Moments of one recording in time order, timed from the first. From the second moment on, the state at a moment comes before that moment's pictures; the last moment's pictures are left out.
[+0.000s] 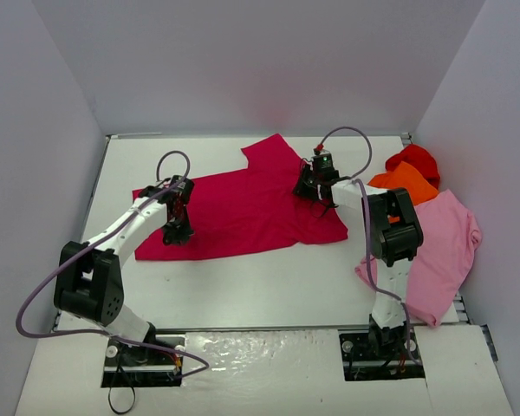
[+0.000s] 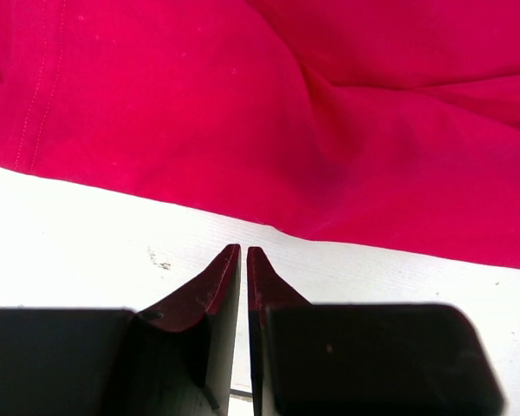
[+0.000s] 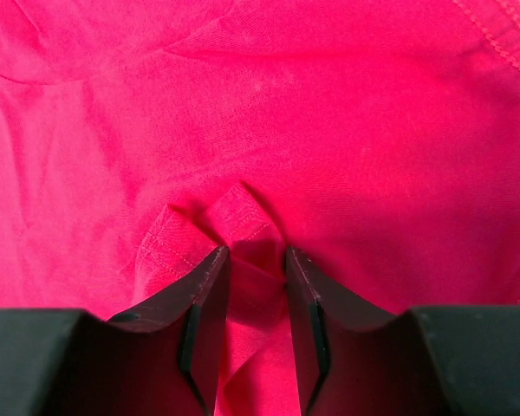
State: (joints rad) left arm -0.31 1.54 1.13 -0.91 -0.17 -0.58; right arm 0.29 2.06 1.29 0.00 -0.08 0.53
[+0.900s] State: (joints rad) left arm -0.33 1.54 1.09 -0.90 -0.19 -0.59; right arm 0.28 2.05 1.40 -0.12 -0.07 0.44
